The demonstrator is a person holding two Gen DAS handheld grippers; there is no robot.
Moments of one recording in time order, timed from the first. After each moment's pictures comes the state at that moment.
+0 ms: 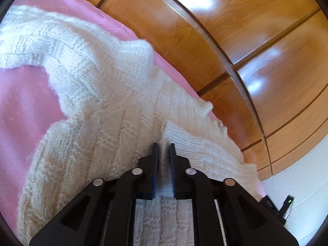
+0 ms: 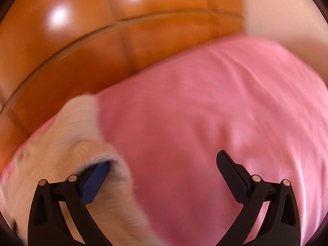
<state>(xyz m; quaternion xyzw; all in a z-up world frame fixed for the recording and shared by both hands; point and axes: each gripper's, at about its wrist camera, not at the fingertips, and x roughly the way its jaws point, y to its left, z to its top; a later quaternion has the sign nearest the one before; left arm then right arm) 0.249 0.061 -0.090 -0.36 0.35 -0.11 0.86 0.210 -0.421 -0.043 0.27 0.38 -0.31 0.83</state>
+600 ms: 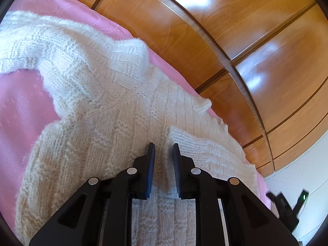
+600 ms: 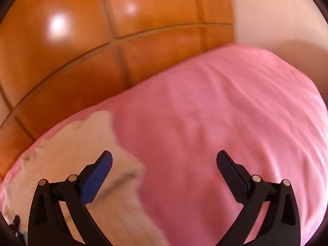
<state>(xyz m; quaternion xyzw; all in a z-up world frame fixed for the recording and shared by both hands) 0.252 0.055 -0.090 -0.34 0.35 -0.11 0.86 0.216 -0.386 0.000 0.18 0.36 -0.27 0.88</state>
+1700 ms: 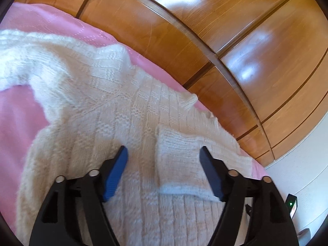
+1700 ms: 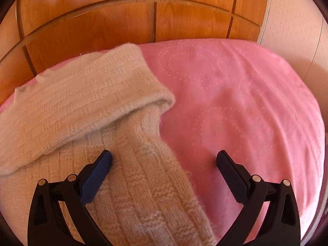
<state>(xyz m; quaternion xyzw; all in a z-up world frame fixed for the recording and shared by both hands) 0.239 0.047 -0.070 -0.31 0.36 -0.13 0.87 0.193 -0.335 -0.044 0.11 0.45 -0.26 0.85</state>
